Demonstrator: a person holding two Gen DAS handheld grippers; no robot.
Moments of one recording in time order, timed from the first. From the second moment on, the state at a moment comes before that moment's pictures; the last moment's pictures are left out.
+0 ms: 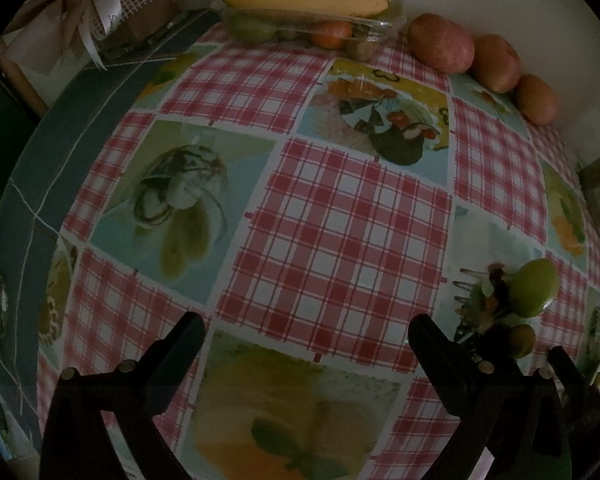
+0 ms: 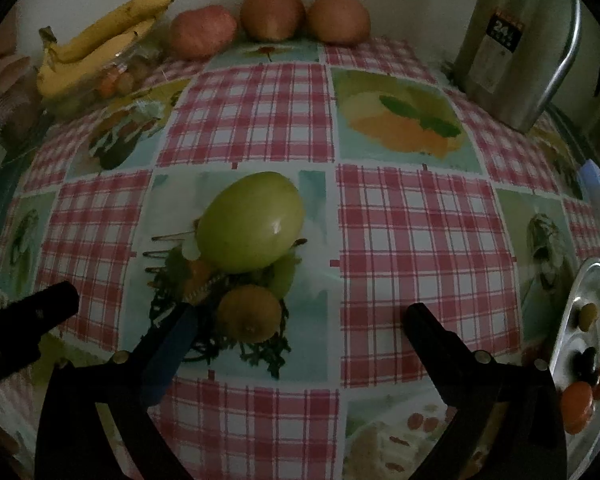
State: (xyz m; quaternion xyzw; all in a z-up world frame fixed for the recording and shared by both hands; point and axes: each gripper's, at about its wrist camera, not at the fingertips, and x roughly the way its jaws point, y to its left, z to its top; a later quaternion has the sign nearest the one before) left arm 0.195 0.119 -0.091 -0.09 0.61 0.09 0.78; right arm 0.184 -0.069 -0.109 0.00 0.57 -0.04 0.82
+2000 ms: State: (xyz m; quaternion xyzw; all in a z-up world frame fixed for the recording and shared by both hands) left arm 0.193 0.113 -0.080 -0.08 0.59 0.09 0.80; right arm 0.180 -0.060 -0.076 0.03 0.56 0.02 0.82
